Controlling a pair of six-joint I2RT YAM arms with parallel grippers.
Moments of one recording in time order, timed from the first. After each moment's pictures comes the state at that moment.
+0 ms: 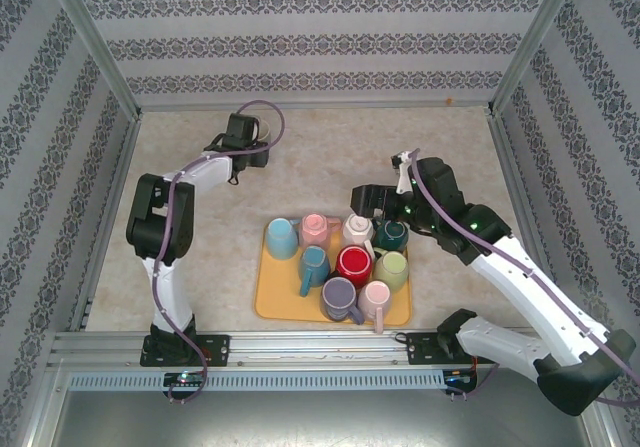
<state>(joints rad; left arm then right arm) -0.21 1.98 1.39 -0.19 -0.10 -0.14 0.57 0.99 1.06 -0.68 -0.10 0.55</state>
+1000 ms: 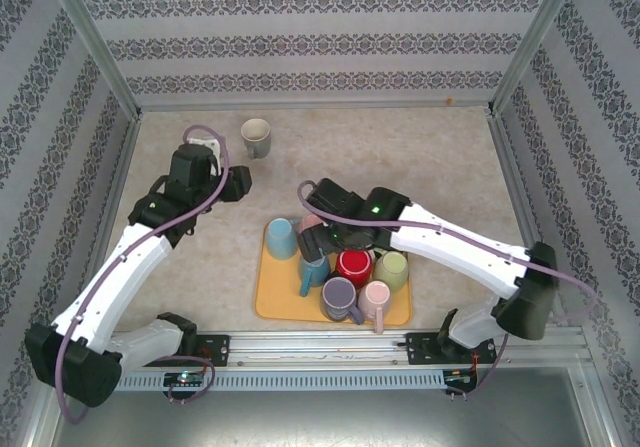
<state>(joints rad) -0.33 1.07 1.05 -0.60 -0.07 -0.39 1.01 1.50 1.41 -1.07 0.07 0.61</state>
